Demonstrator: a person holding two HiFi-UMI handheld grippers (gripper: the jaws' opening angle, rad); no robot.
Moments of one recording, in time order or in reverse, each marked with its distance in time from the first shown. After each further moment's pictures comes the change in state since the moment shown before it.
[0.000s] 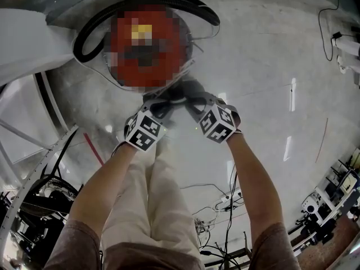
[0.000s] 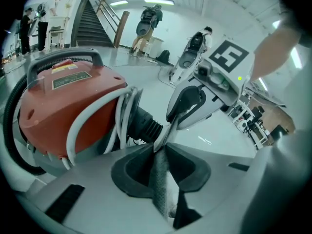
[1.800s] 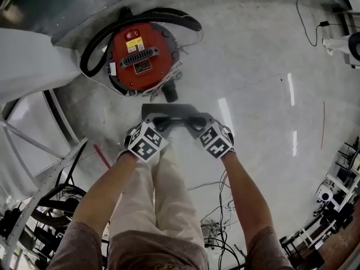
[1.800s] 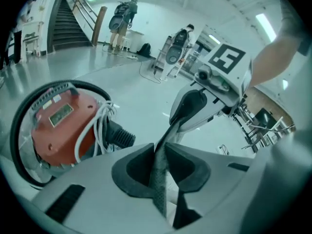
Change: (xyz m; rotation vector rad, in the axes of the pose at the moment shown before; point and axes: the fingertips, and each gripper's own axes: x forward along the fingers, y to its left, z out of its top) left arm -0.062 -0.067 0.000 0.163 0.090 -0.121; right arm -0.060 0.079 0.004 0.320 -0.074 -0.081
